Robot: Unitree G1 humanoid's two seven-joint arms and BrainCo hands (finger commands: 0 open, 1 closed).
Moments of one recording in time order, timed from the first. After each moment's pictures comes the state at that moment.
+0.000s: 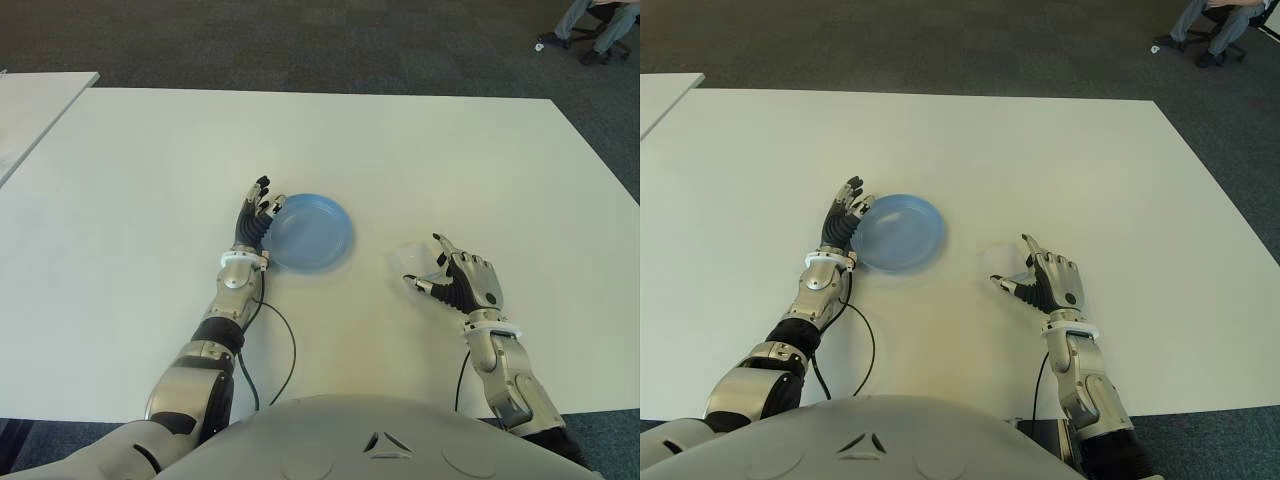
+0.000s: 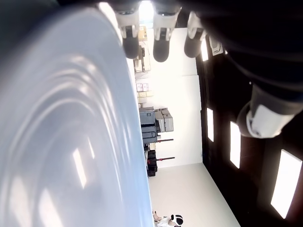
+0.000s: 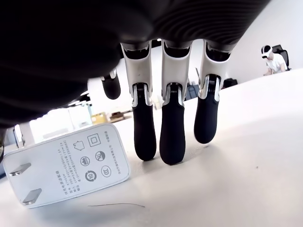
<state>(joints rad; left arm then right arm) -0.26 0.04 0.02 0.88 0.06 -0.50 0.07 0.31 -0.45 0.20 -0.10 -0.88 0.09 -0.24</state>
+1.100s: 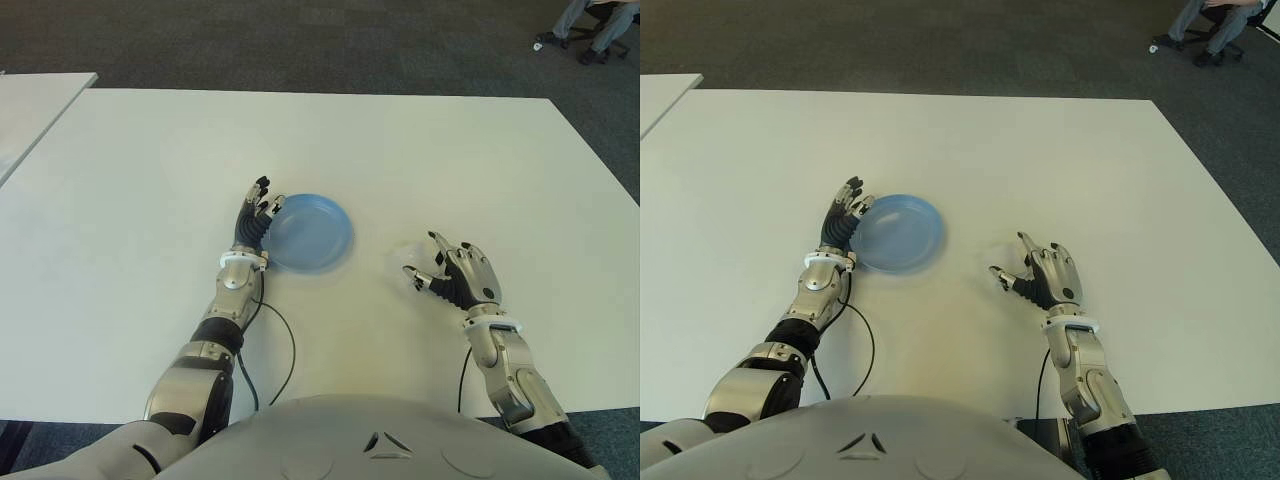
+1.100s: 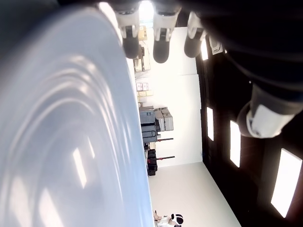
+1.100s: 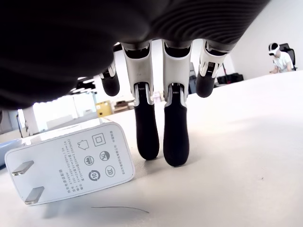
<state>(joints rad) -0.26 0.04 0.02 0.88 0.06 -0.50 0.07 0.31 -0.48 0.22 -0.13 -0.90 0.12 -0.15</state>
